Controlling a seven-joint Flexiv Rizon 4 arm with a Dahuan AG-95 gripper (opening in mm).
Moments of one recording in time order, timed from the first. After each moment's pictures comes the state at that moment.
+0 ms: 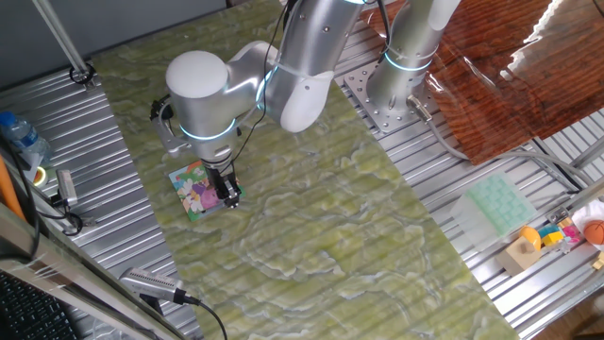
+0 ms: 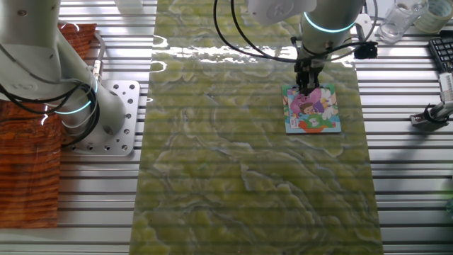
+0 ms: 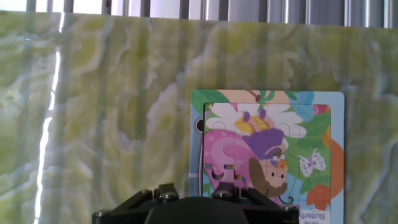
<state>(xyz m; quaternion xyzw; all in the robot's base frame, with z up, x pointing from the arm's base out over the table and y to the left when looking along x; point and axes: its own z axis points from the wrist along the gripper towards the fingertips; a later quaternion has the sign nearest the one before) 0.564 0.092 0.021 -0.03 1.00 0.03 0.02</state>
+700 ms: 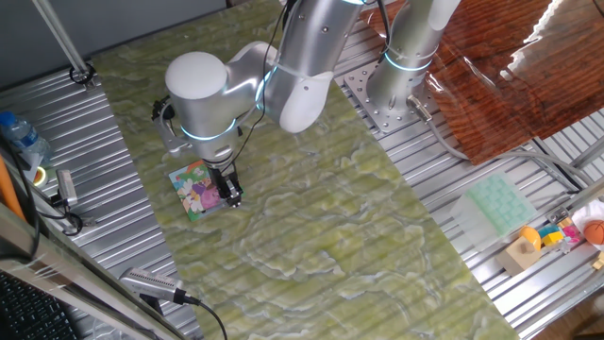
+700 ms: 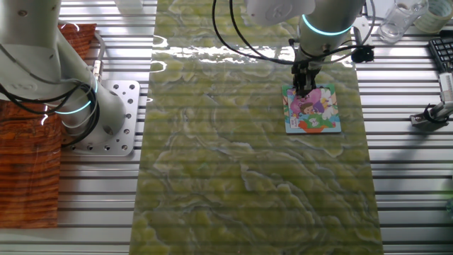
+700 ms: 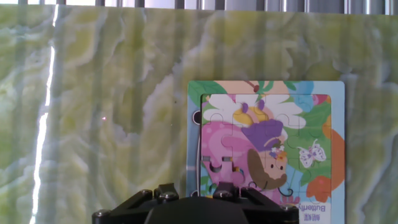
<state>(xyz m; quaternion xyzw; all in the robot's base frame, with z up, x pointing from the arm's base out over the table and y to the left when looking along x) 0.554 0.090 0.017 -0.03 1.00 0.03 0.02</state>
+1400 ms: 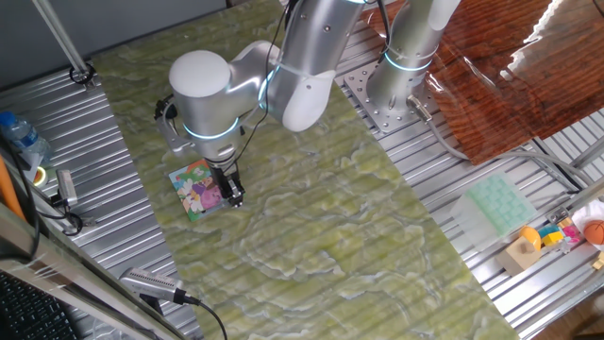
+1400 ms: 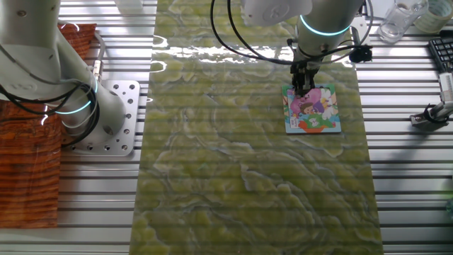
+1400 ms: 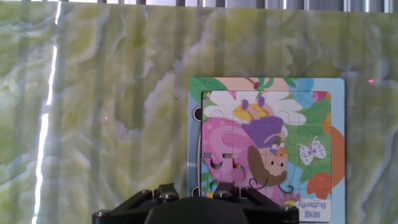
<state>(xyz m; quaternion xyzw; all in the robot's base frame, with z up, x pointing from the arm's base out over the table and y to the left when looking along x) 0.554 0.096 0.015 -0.03 1.00 0.03 0.02</state>
